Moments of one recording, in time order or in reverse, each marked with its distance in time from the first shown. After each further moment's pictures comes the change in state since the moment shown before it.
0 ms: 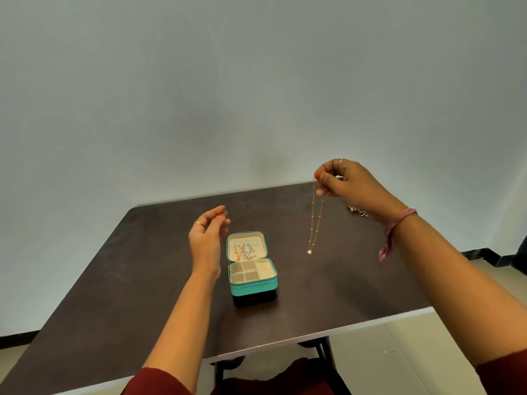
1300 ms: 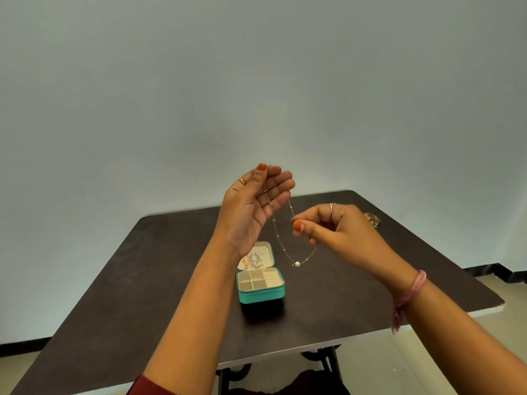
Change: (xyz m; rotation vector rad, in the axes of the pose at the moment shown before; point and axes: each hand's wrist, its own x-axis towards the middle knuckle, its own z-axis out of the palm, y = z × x) left_hand -0.054 0.118 0.057 -0.328 -0.576 -0.073; right_hand -0.078 -0.055 0.032 0.185 -0.110 -0.112
